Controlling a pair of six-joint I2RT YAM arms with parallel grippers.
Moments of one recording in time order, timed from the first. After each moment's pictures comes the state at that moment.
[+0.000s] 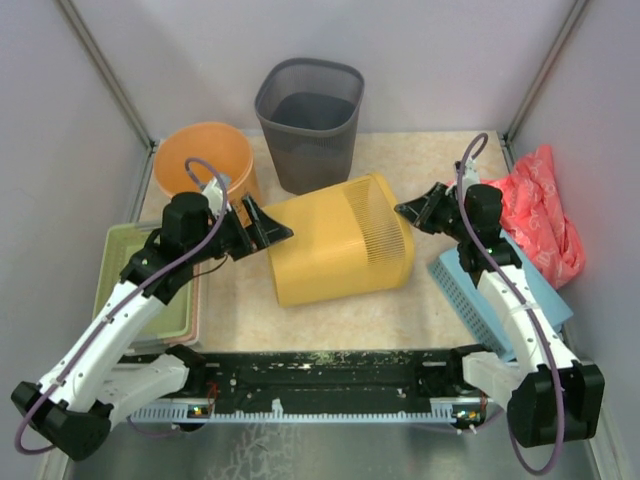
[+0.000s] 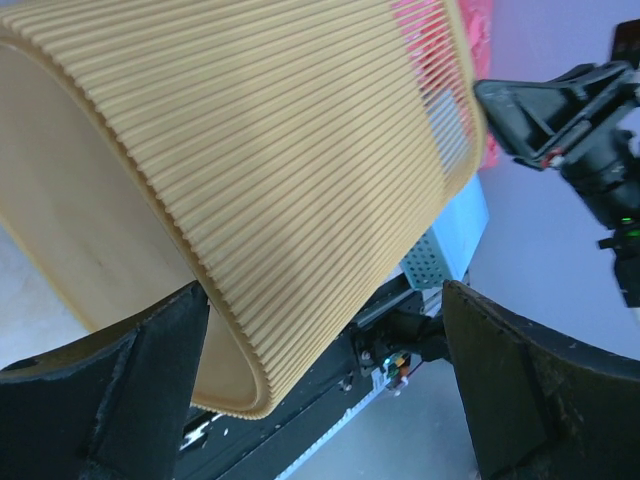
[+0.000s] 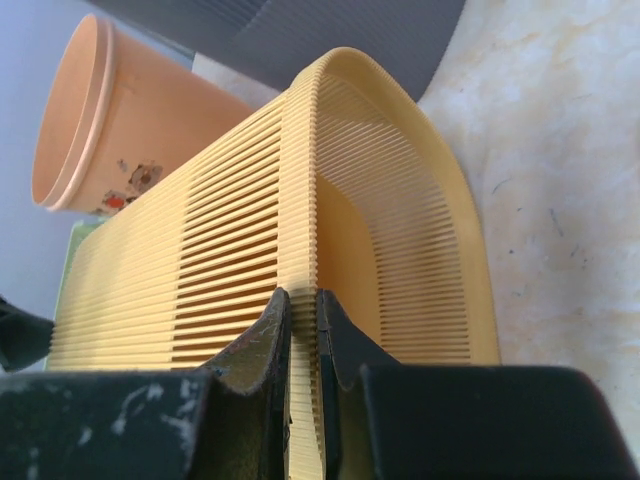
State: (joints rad) left arm -0.53 0.92 0.98 -0.49 0.26 -0.84; right arm 0.15 1.02 0.80 -0.13 -0.45 0.63
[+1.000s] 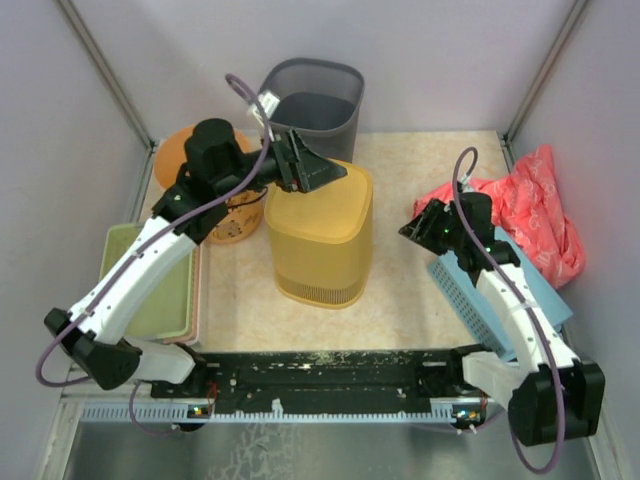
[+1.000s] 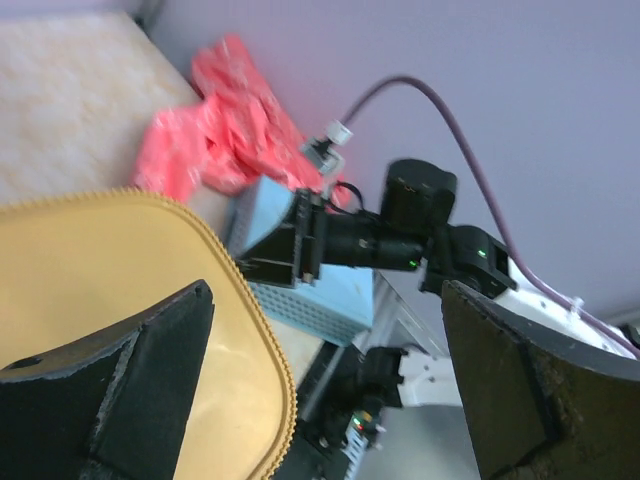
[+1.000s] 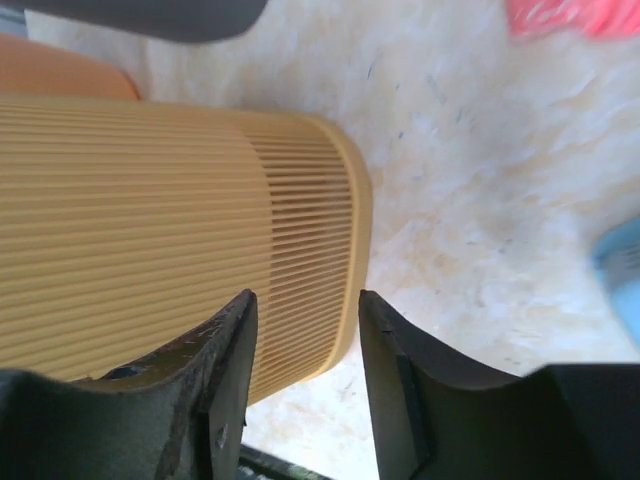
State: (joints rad) left arm -0.64 1.36 1.48 -0.18 0.49 -0.72; right arm 0.14 1.05 0.77 -0.37 -0.30 0.68
